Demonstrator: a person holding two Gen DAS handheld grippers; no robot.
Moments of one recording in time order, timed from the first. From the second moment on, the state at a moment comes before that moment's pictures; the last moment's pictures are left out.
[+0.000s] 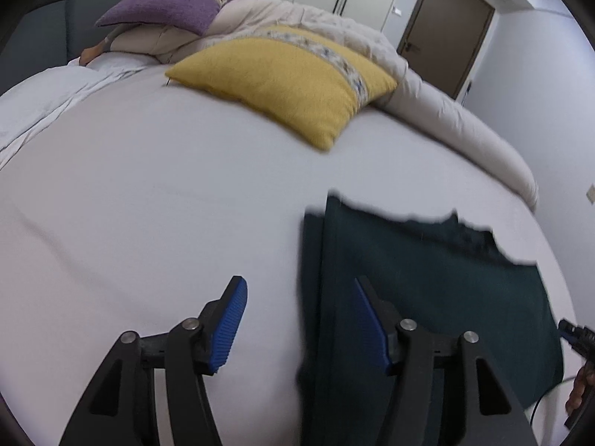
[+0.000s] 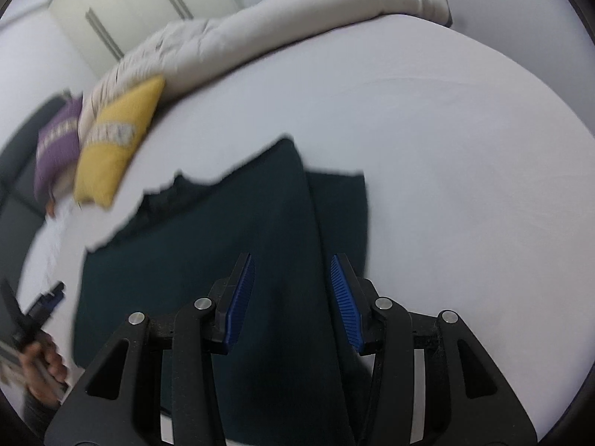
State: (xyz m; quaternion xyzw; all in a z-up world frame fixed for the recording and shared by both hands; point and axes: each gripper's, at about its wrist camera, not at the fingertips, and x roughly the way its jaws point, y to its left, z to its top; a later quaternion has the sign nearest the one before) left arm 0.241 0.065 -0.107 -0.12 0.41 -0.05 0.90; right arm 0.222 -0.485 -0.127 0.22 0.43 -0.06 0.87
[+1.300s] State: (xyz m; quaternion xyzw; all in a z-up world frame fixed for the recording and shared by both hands) left arm 0.205 0.043 -0.137 -0.06 0.45 -0.09 0.89; right arm 0.085 -0.497 -0.164 0.31 0.42 -0.07 0.85
